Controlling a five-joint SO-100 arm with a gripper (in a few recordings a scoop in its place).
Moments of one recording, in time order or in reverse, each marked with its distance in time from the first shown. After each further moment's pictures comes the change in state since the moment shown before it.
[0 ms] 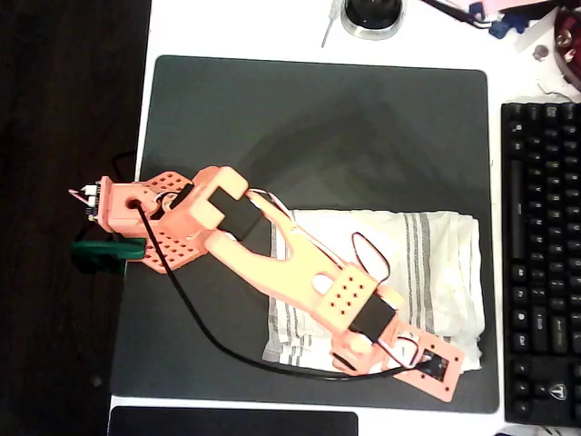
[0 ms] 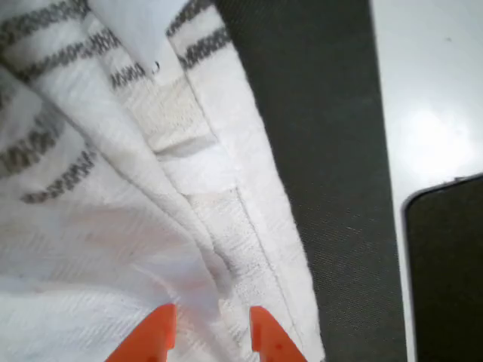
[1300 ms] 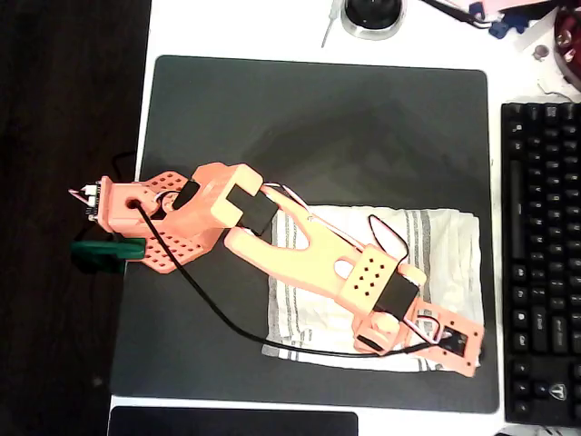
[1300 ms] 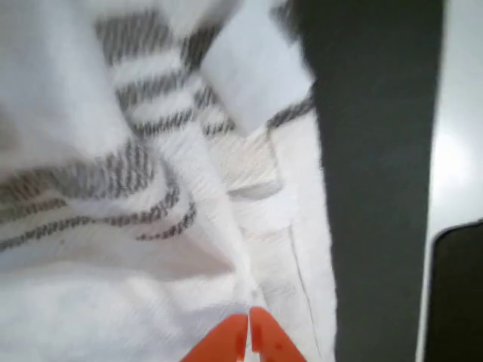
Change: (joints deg) arm -5.0 -3.3 -8.7 4.6 0.8
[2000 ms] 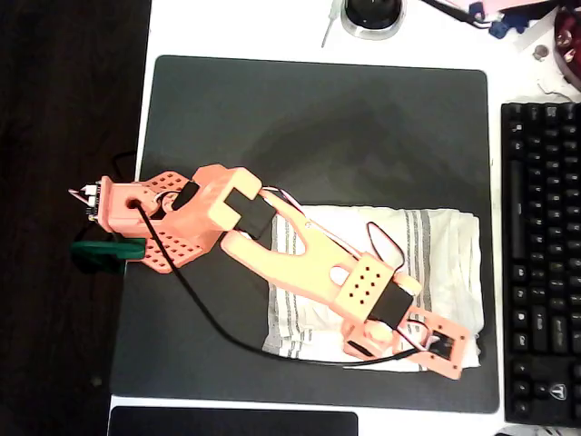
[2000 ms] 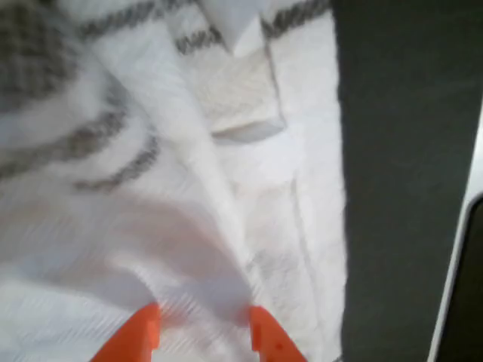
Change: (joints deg) arm 2.0 0.1 5.5 -0.5 -1.7
